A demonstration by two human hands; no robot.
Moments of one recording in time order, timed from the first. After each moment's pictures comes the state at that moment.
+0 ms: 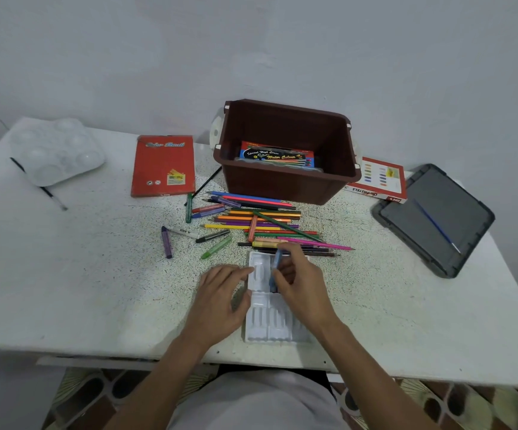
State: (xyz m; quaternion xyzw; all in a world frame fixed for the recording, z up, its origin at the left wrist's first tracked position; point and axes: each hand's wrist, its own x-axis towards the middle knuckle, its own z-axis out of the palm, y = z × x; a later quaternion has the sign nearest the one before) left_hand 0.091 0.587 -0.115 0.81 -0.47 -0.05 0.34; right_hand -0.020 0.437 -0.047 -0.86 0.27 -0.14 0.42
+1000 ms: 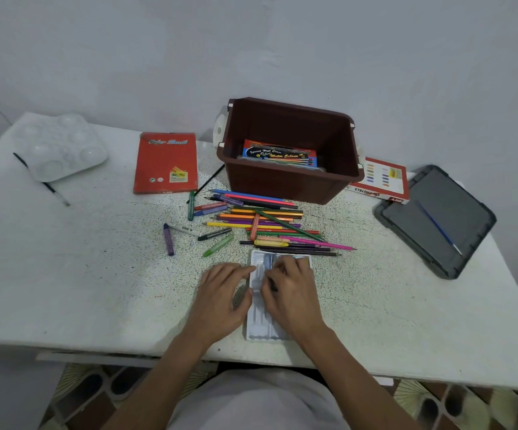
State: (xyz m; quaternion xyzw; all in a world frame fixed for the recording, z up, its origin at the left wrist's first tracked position) left_hand 0.090 0.588 -0.114 0.81 -0.47 -0.04 0.35; right_hand -0.017 0.453 -0.081 -0.96 0.22 -0.17 0.10
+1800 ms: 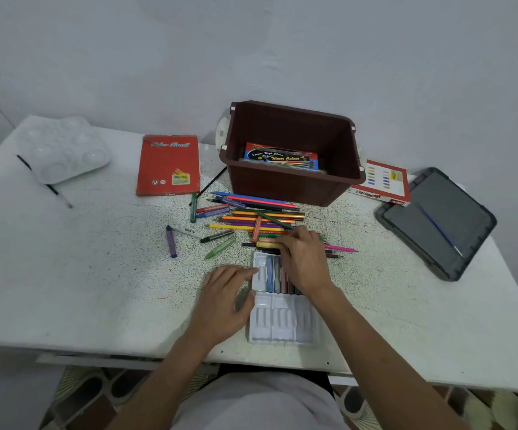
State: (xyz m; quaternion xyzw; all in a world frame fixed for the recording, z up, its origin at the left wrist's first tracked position) left_hand 0.090 0.588 -0.113 0.81 -0.47 -0.04 0.35; right_hand 0.023 0.398 -0.071 -0.95 0.27 -0.13 0.10
